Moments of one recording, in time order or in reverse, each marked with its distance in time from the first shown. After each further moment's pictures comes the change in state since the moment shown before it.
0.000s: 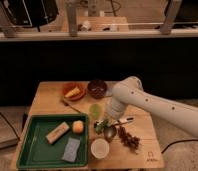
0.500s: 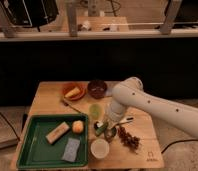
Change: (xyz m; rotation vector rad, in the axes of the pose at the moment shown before) arm -0.022 0.019 -0.015 -0.018 -0.032 -0.016
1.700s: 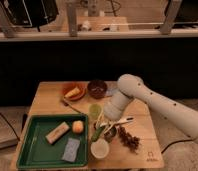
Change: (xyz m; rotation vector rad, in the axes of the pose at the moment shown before) arm -0.043 -0.001 -0.004 -0.049 -0.424 -0.216
